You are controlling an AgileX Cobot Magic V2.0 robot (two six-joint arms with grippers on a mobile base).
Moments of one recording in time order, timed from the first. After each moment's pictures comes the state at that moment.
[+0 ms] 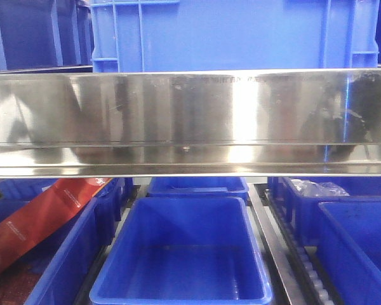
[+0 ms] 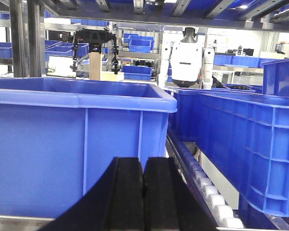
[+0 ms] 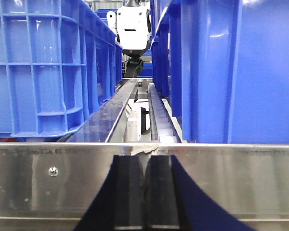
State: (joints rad) left arm -0.10 0.03 -0.41 0.01 0.34 -0.06; right arm 0.02 0.00 0.00 0.12 0.04 -0.06
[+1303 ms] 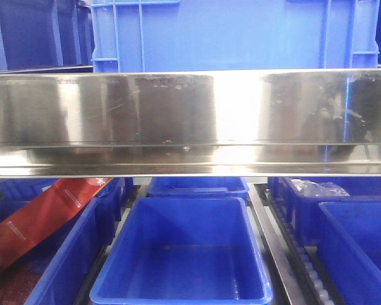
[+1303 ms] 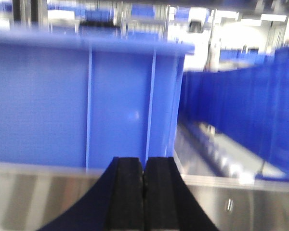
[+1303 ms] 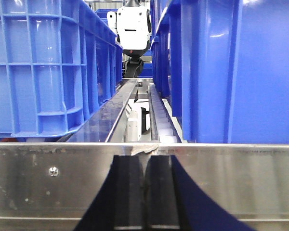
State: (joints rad) left arm -0.10 0.00 -0.08 0.01 0.07 -0.06; right arm 0.02 0.00 0.00 0.12 0.04 -0.06
